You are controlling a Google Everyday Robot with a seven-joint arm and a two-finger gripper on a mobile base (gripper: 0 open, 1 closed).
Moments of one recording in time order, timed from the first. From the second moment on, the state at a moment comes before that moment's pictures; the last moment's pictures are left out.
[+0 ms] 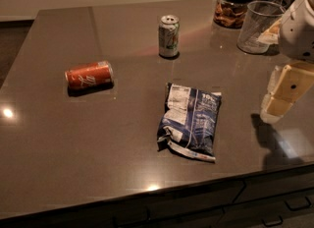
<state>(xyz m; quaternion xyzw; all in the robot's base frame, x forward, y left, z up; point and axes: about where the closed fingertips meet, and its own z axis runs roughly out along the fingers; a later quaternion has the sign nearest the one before) 0.439 -0.216 0.977 -0.60 0.78 -0.03 0.16</state>
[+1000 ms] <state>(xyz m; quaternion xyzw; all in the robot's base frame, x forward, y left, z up) 0.492 -0.155 0.977 -0.63 0.76 0.01 0.18</state>
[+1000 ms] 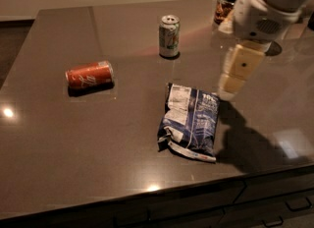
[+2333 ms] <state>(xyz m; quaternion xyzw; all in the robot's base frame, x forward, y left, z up) 0.586 0.015 0.977 -0.71 0.68 0.03 0.19</state>
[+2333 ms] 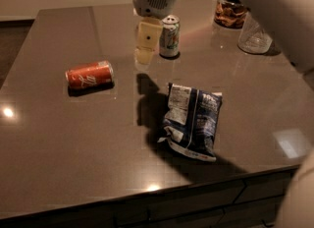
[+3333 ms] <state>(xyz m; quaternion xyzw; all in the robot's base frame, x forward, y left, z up) 0.605 0.129 0.938 -0.77 0.62 0.03 0.15</state>
